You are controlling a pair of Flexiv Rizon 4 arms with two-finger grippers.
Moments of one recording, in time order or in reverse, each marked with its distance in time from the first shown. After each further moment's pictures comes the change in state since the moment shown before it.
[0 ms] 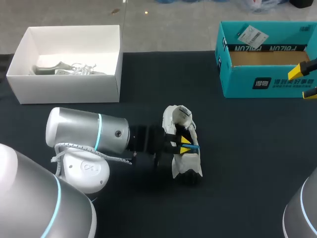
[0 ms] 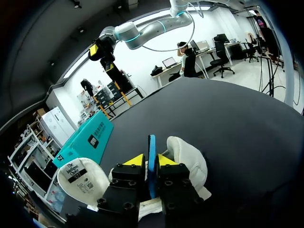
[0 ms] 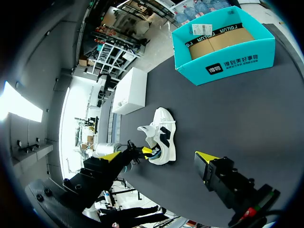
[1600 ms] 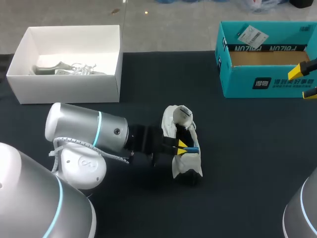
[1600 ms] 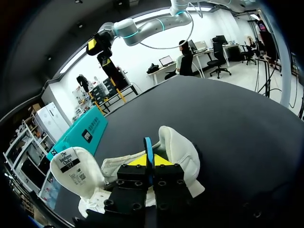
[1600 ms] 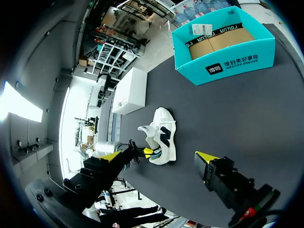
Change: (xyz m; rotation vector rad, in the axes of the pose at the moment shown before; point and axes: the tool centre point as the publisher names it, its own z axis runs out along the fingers) left arm 0.008 0.013 -0.001 -0.014 0.064 -0.027; right arm 0.000 0.000 0.000 0.000 0.000 0.000
